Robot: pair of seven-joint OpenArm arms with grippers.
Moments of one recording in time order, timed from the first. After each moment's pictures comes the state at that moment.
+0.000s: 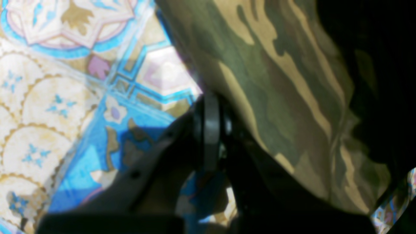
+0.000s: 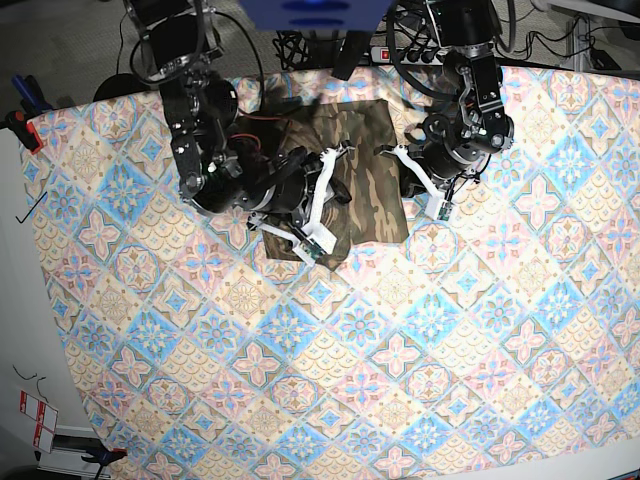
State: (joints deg) left arm 9.4 4.1 -18.5 77.4 -5.2 -42.1 33.6; right arm -2.3 2.6 -18.5 105.7 29.4 19.8 -72.7
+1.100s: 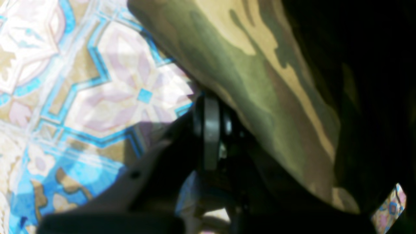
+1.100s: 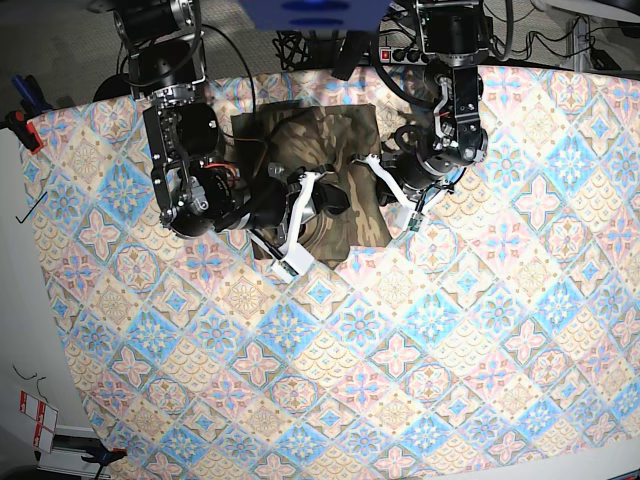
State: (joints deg) left arm 7.4 6.2 -10.3 75.6 -5.4 -35.3 33.7; right arm 2.3 4.6 -11.9 95.4 46.9 23.5 -74.3
